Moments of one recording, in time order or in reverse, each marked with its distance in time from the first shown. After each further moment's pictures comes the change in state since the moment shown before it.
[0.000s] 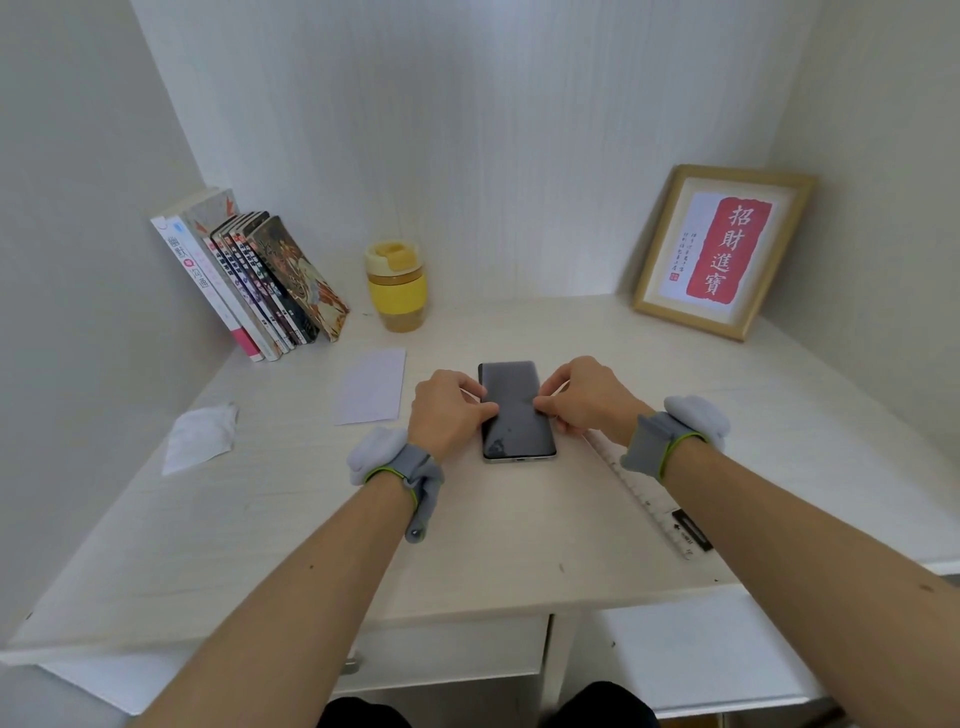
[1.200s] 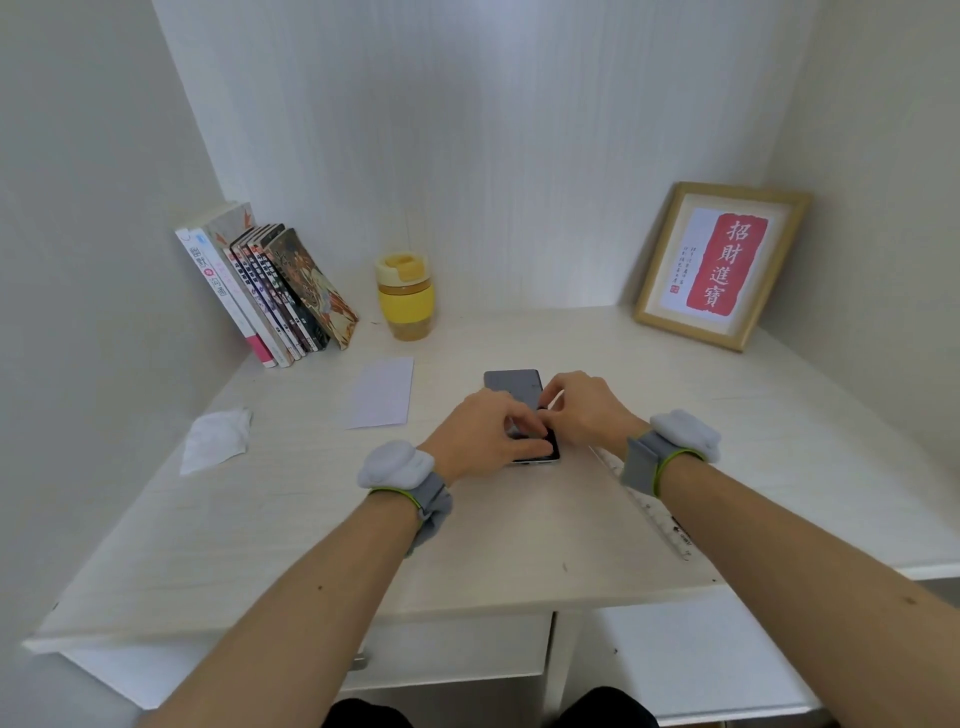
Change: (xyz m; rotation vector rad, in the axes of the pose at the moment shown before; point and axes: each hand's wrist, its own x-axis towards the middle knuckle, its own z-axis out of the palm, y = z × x) left_hand -0.022 0.015 0.000 0.259 -0.283 0.496; right_hand -0.004 0.000 0.009 -0.203 0.064 -0.101
